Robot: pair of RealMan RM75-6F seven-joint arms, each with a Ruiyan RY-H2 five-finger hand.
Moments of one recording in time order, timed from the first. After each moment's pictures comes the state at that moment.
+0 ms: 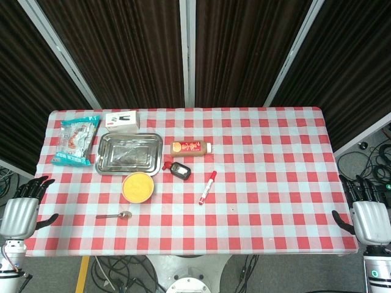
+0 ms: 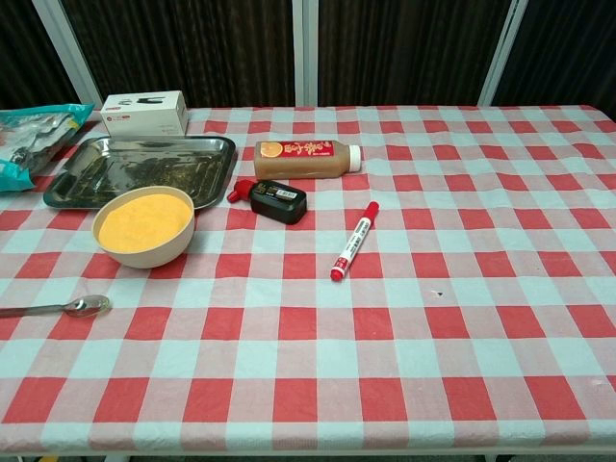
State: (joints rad) left arm -0.09 -1.23 -0.04 -1.54 1.48 1.50 0.11; right arm 0.07 -1.10 0.07 -1.62 -1.50 1.50 -0.07
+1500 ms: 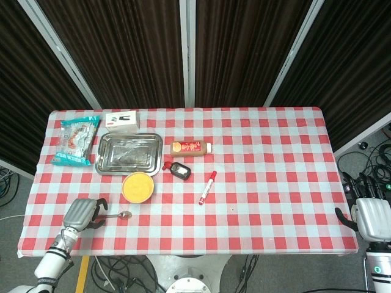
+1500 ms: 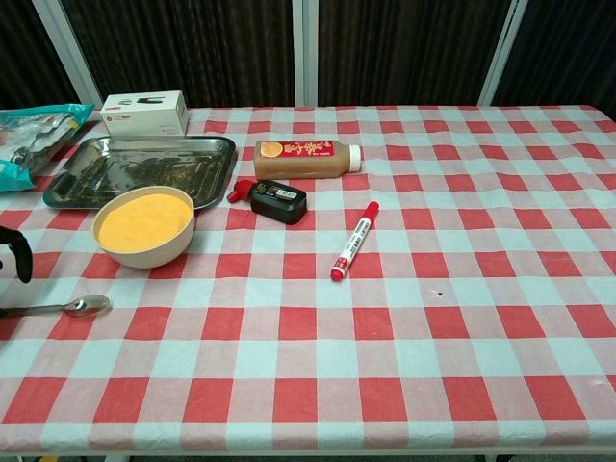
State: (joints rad) left arm -0.30 -1.42 -0.01 -1.50 1.32 1.06 0.14; right arm 0.08 -1.10 0.08 -1.59 -1.47 1.47 -0.03
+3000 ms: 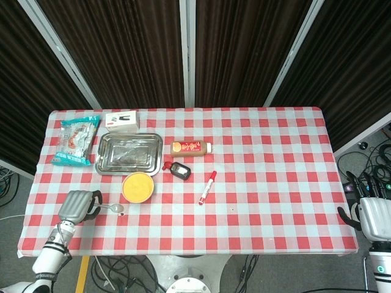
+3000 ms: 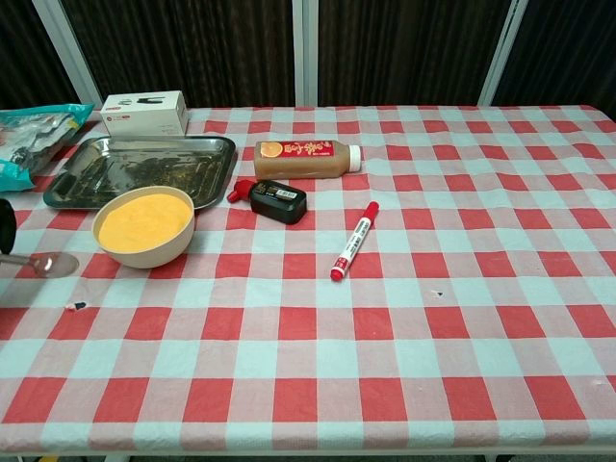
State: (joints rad) left arm -0.34 -1.34 -0.05 -1.61 1.25 1.11 0.24; right arm 0.08 -1.09 0.09 -1.57 -1.46 1.47 0.00
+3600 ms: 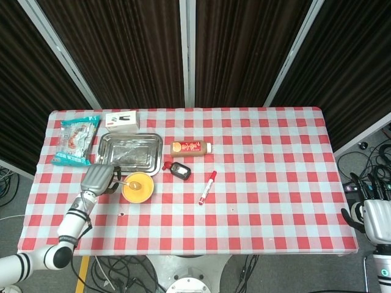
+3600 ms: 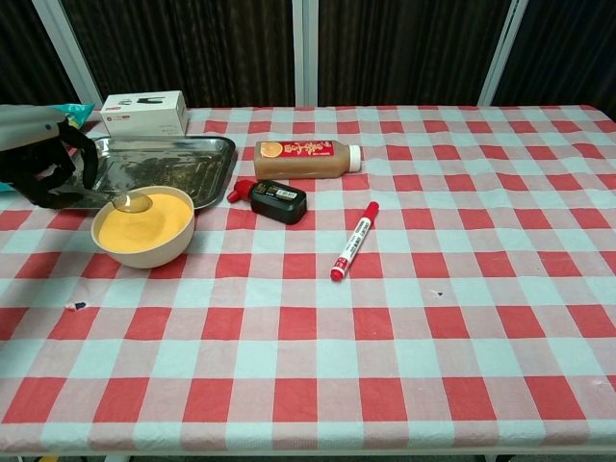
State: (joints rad) left arm -0.58 -1.42 -0.18 -1.55 0.99 0.93 0.42; right arm 0.07 -1.08 0.08 -1.58 -1.46 1.49 0.00
